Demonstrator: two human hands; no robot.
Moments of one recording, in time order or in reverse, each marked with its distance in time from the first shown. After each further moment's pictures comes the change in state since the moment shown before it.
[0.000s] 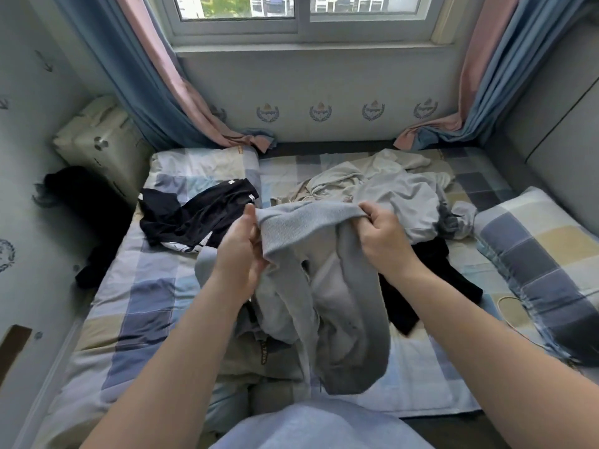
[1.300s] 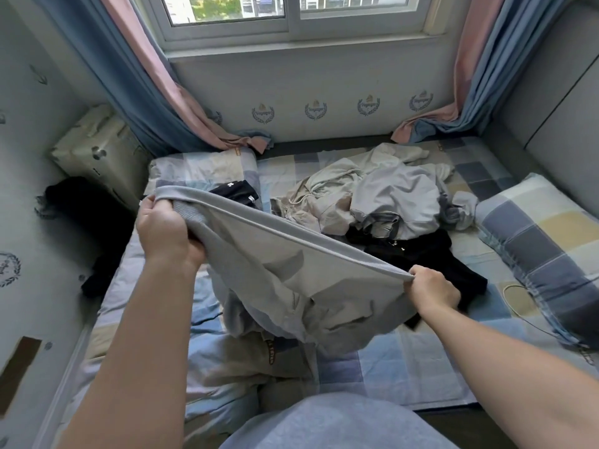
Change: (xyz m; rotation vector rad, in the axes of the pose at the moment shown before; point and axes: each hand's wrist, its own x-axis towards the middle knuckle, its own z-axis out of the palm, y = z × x) left_hand 0.004 0.077 -0.029 -0.172 0.449 0.432; right_hand -0.038 0.166 -0.047 -1.027 0.073 0.623
